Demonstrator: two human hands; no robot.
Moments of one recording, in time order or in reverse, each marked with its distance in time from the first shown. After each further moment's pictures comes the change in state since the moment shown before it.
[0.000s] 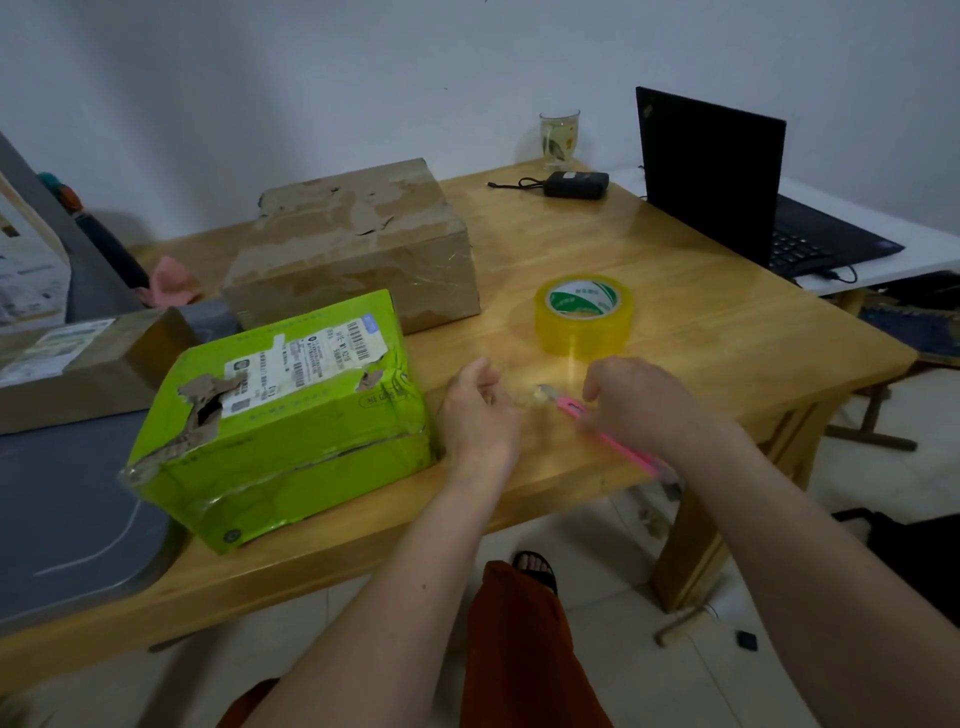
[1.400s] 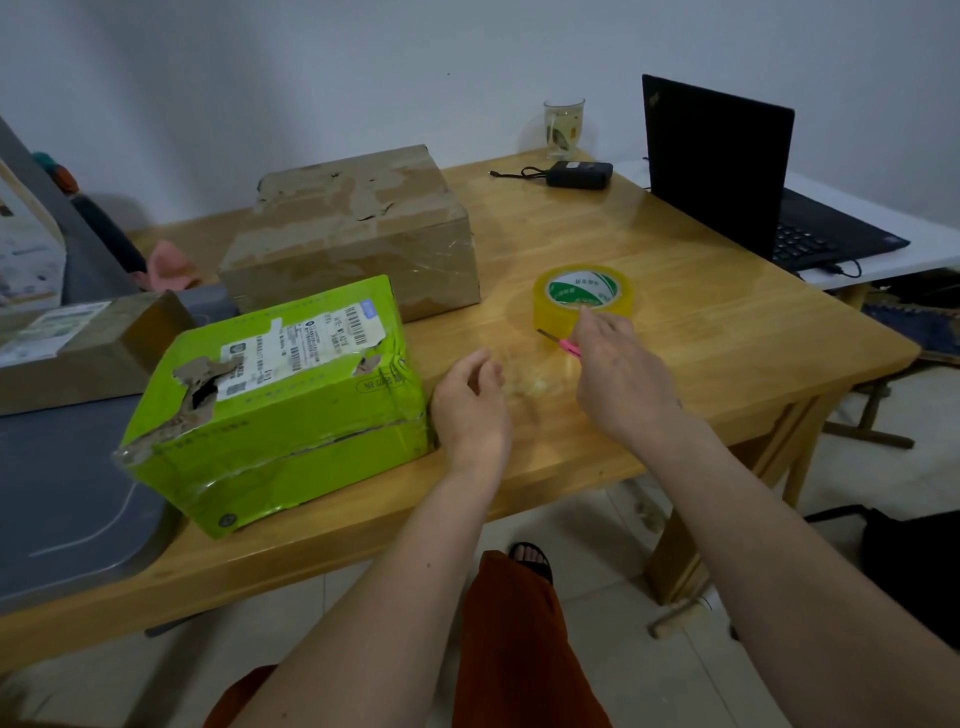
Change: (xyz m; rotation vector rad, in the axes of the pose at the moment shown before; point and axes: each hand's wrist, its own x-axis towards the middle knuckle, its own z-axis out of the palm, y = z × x) left_hand 0.000 -0.004 0.006 -0.218 0.147 -0.019; right_hand 0.009 -0.010 0.014 0.057 0.293 -0.033
